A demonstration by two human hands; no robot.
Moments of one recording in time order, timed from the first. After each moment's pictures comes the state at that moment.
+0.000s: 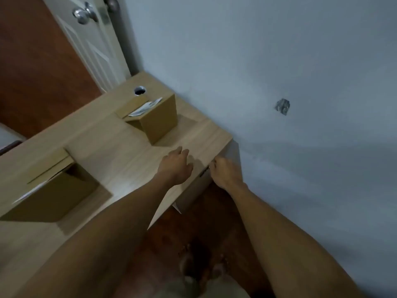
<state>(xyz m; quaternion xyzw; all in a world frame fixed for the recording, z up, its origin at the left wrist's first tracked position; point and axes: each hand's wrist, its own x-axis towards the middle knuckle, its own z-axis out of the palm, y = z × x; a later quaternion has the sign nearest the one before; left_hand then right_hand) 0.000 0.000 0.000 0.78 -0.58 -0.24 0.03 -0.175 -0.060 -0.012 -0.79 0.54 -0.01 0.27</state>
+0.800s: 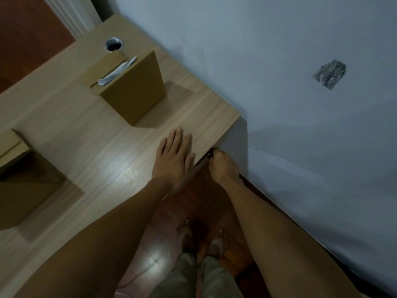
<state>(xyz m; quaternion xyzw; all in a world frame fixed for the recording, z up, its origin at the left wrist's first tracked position) -0.009 -0.014 -0.141 0.77 -0.62 -0.14 0.10 -0.170 -0.102 -0.140 -0.77 0.56 0.06 0.30</state>
